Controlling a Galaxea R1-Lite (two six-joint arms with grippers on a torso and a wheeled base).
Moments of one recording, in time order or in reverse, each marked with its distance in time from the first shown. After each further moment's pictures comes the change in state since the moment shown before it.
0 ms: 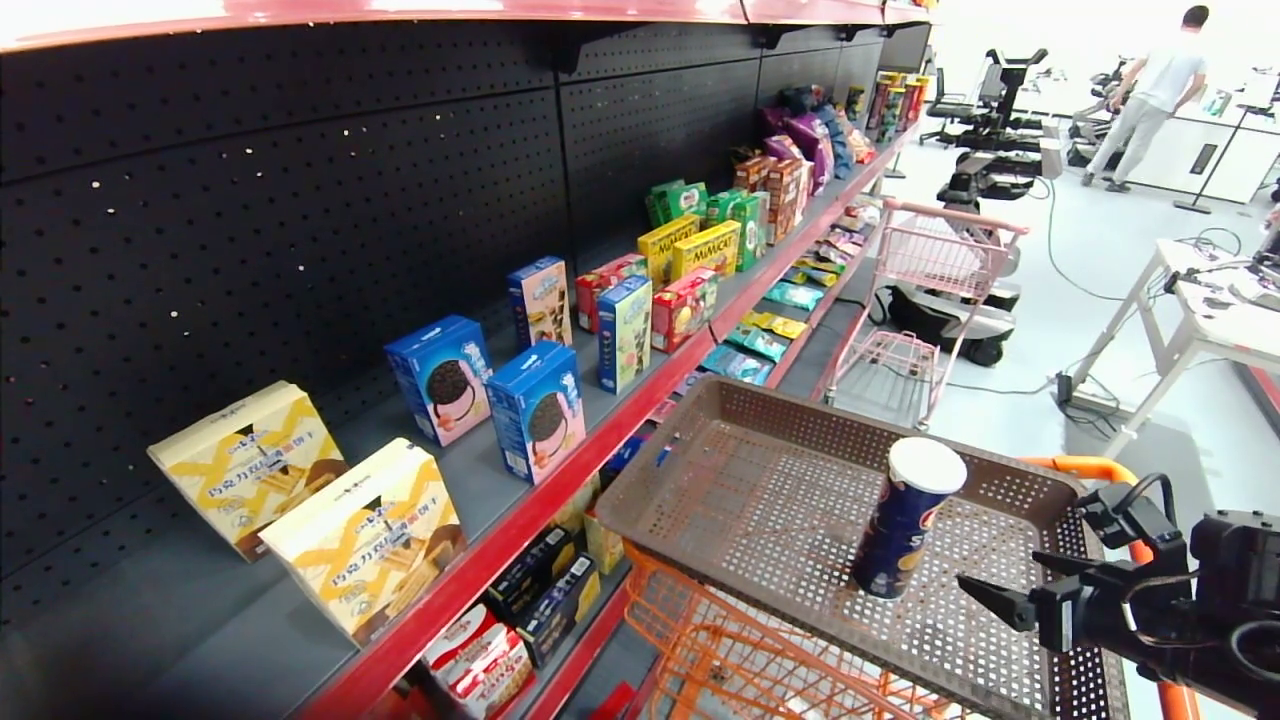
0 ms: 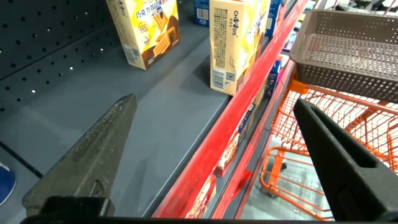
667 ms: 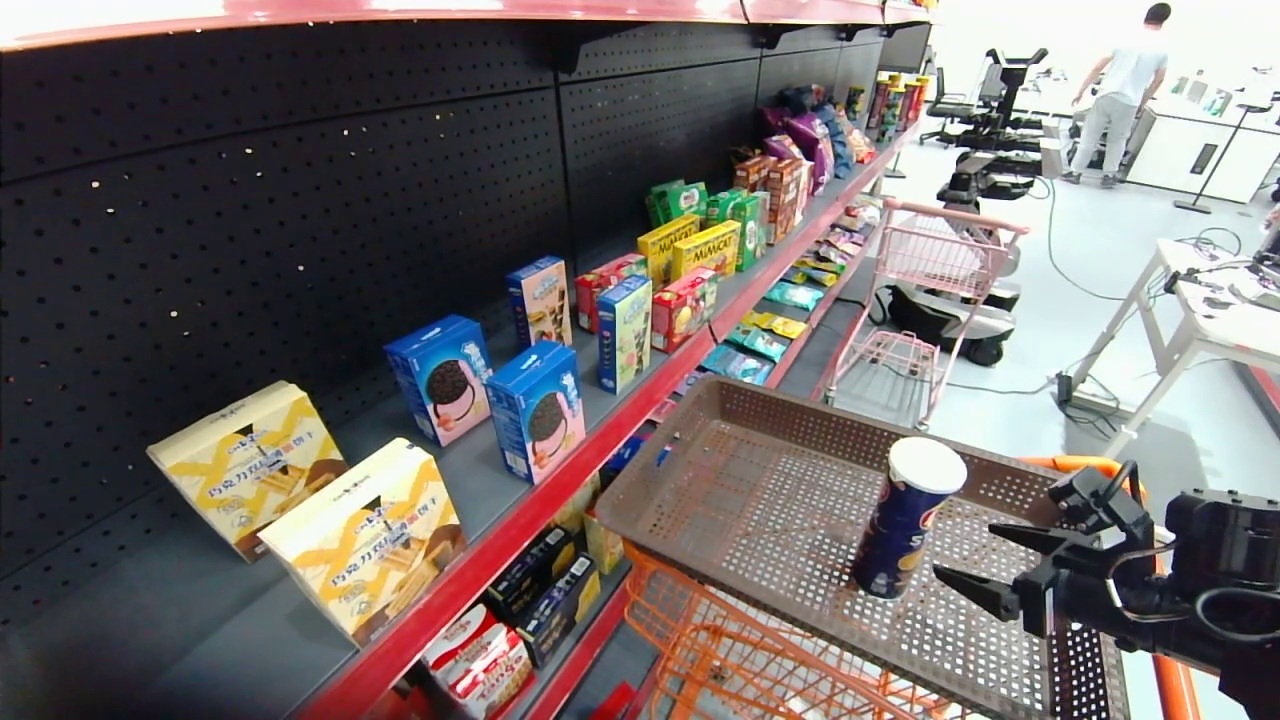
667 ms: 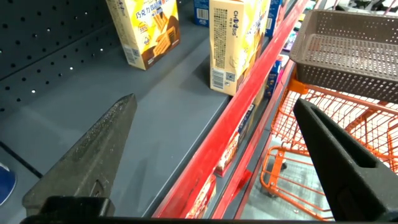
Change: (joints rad) left arm 0.000 0.000 -0.001 0.000 0.000 0.000; right arm -0.026 0.080 -0.104 0.000 0.237 -0.135
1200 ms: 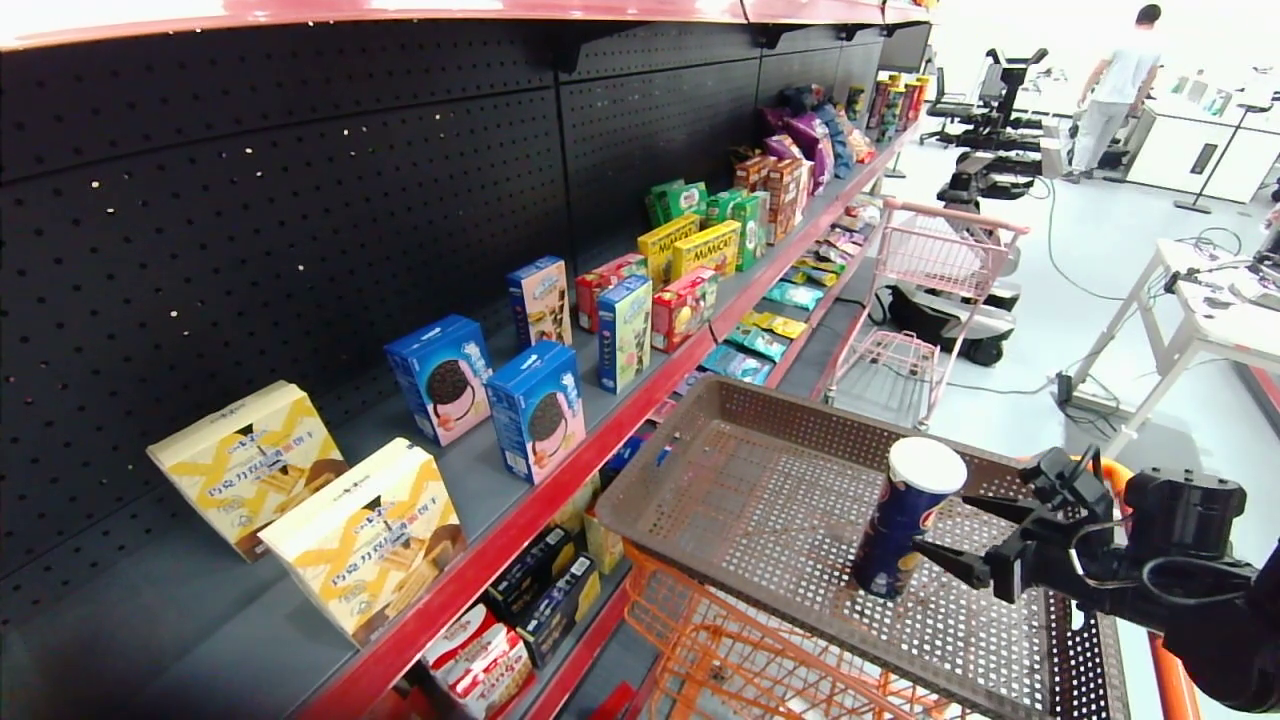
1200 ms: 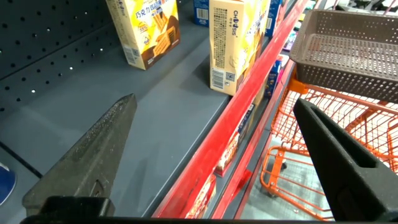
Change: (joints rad) left arm 0.000 0.000 0.000 0.000 0.000 0.000; right arm 0.000 0.134 -0.149 -0.048 0.054 -0.041
